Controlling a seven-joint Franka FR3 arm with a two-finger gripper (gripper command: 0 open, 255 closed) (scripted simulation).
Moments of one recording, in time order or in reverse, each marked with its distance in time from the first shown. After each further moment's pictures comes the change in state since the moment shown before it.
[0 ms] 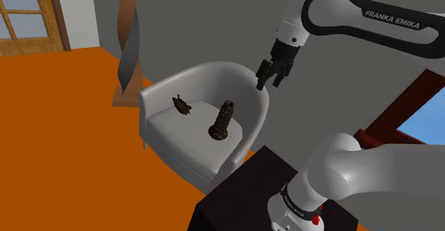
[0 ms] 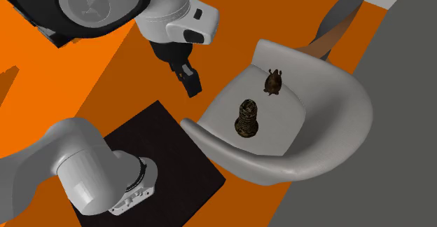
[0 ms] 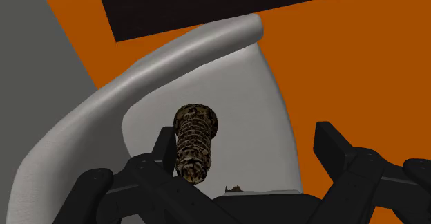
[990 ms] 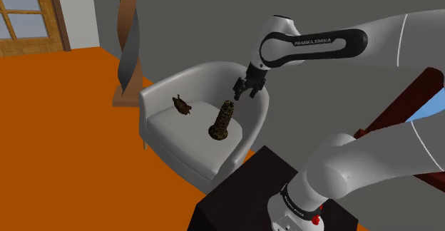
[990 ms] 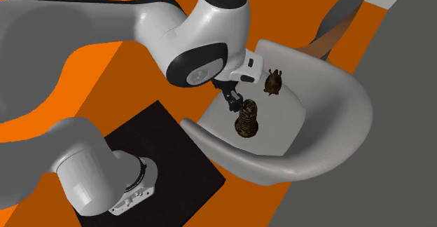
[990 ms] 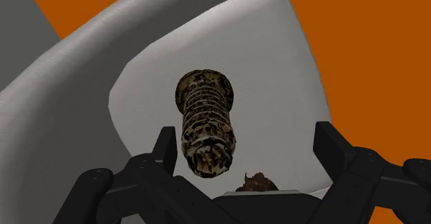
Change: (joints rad) arm -0.032 0.326 -0.112 -0.117 -0.027 0.503 -0.060
